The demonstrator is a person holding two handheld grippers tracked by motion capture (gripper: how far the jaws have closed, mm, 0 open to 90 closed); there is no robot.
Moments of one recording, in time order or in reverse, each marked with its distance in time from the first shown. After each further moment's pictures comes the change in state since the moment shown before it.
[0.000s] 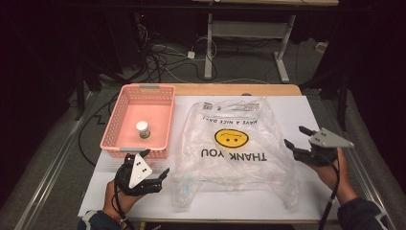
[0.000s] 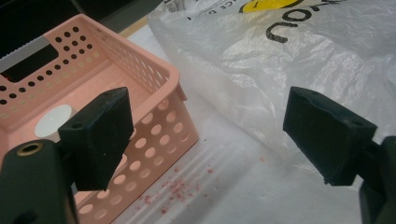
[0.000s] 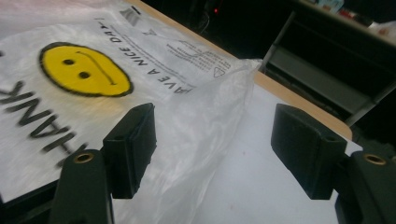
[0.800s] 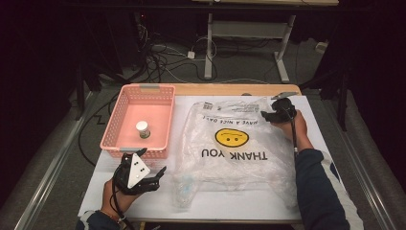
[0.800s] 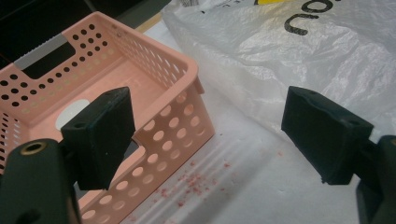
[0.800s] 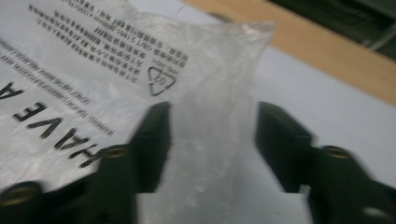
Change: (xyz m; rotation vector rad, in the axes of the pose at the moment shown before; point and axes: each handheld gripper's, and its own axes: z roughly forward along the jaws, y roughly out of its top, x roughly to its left) left arm 0.003 -0.005 -0.004 -0.011 0.049 0.013; right arm -0.046 0.020 0.176 0.342 0.031 0.173
